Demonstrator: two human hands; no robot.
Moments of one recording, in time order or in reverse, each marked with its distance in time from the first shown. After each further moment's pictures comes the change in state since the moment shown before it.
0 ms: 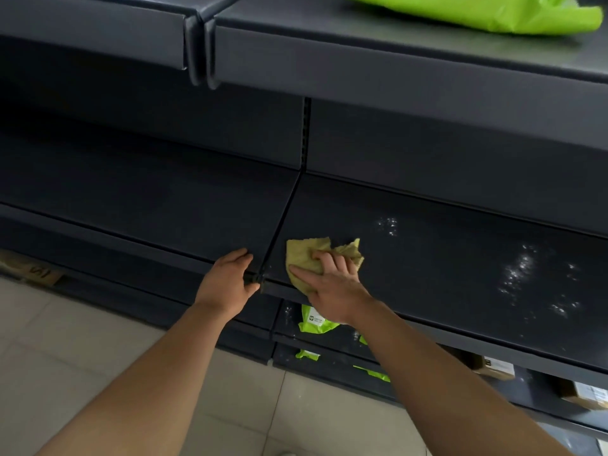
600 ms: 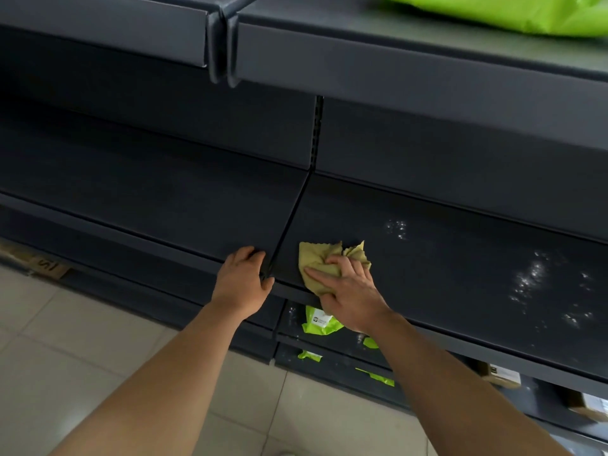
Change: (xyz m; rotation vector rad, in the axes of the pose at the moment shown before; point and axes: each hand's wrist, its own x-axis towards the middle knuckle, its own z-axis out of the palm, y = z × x) left_hand 0.001 0.006 0.004 0.067 0.035 -0.036; right_hand -0.005 0.009 0.010 0.106 0.100 -0.022
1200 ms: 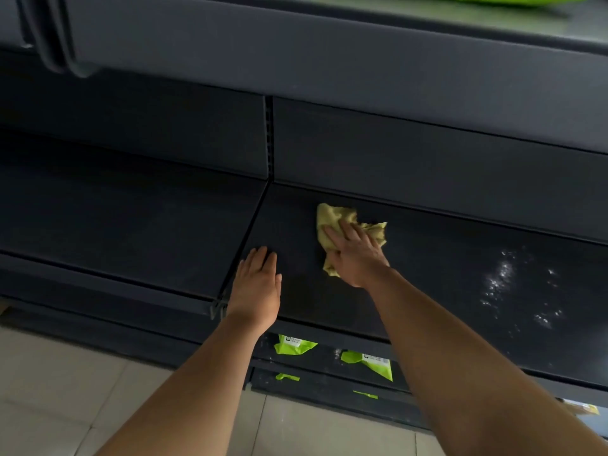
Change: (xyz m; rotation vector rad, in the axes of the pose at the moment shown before) left_hand 0.045 0.082 0.050 0.007 0.056 0.161; right_hand 0.056 0.099 -0.041 -0.093 -0.006 0.303
